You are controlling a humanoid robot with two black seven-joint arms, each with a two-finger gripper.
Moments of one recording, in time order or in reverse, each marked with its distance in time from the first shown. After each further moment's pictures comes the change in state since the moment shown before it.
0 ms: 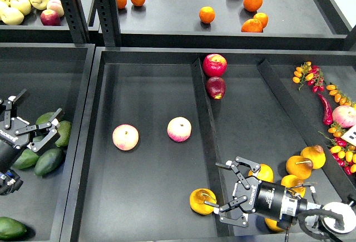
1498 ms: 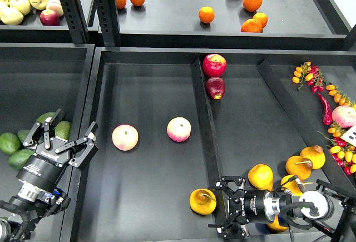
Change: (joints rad) left arm 0.060 -0.287 -0.023 -0.026 0.161 0.000 0.000; right arm 0.171 0.230 -0.293 -0.352 -0.107 -0.059 0.000
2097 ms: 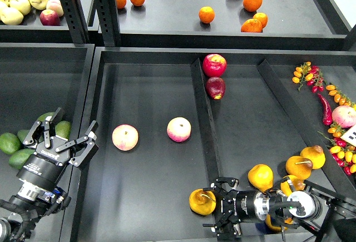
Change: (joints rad) left arm 0.005 0.002 -0.001 -0.002 0.000 0.000 0.000; right arm 0.000 0.090 0.009 -0.104 -0.011 -0.015 0.000
